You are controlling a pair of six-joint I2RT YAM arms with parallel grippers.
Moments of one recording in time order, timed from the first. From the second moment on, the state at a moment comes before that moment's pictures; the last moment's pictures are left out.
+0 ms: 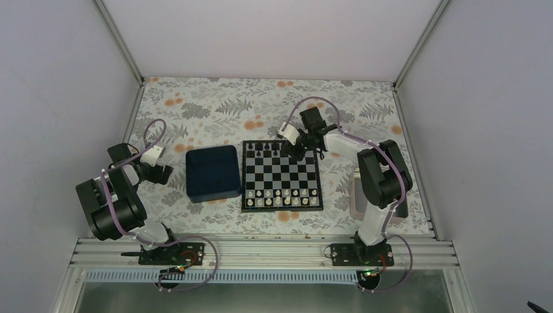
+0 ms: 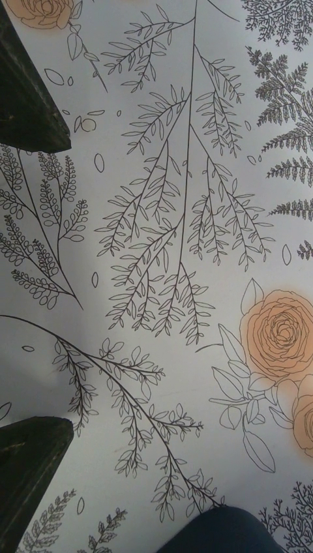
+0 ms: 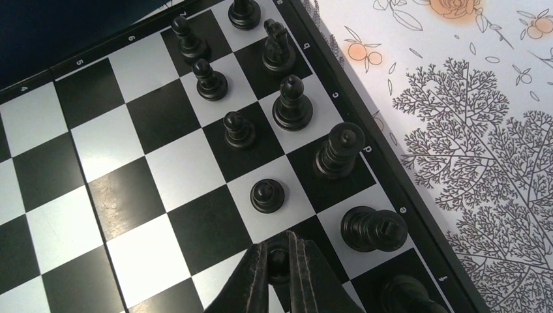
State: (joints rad) left arm 0.53 1.51 0.58 -0.09 0.44 0.77; right arm 0.44 1.84 1.16 -0.35 -0.46 -0.58
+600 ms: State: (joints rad) left arm 0.53 1.51 0.58 -0.09 0.44 0.77; right arm 0.43 1.89 1.16 -0.33 -0.46 -0.58
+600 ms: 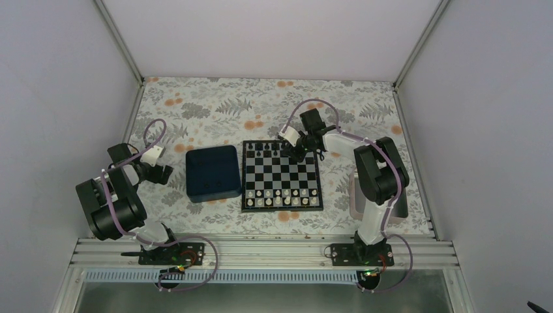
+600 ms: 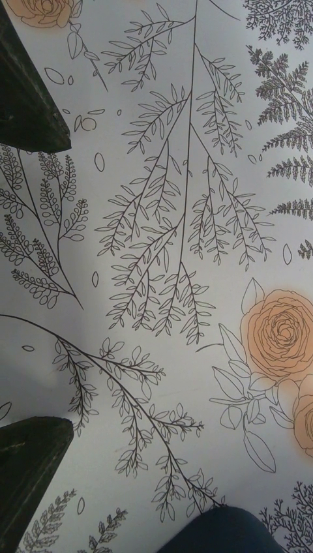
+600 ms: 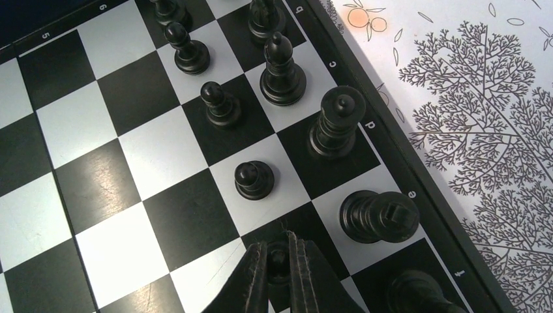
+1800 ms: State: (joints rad) left arm 0.53 1.51 0.58 -0.09 0.44 0.77; right arm 0.46 1.81 1.32 -0.46 -0.47 -0.59
